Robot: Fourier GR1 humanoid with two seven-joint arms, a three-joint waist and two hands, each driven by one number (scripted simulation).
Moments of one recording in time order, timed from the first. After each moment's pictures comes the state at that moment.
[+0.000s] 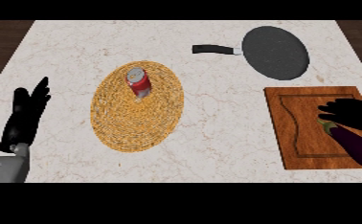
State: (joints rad) left arm -0.12 0.44 0.04 -1.28 0.02 0.15 0.21; right arm -0.16 -1.07 0.27 -1.45 0.79 0.42 -0.64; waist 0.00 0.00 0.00
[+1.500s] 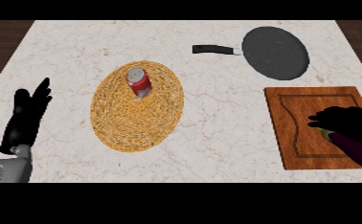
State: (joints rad) left arm -0.11 0.36 0.13 -1.34 -0.08 0.08 0.25; right arm -0.18 -0.80 0.18 -1.23 1.21 0.34 -0.75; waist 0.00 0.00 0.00
